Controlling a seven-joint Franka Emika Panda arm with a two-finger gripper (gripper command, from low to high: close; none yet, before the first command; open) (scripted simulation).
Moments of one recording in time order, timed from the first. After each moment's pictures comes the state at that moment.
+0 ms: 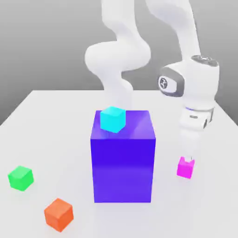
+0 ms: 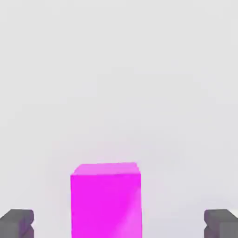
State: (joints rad) arm 0.54 0.06 0.18 -2.91 -0.06 2.97 0.44
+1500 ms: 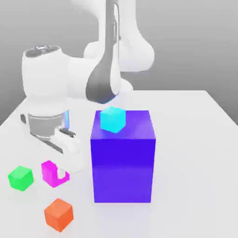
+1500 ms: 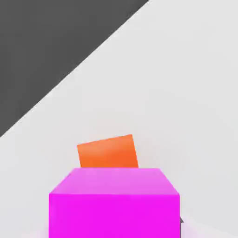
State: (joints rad) arm -0.13 0.00 -0.39 -2.62 0.04 2.69 1.26
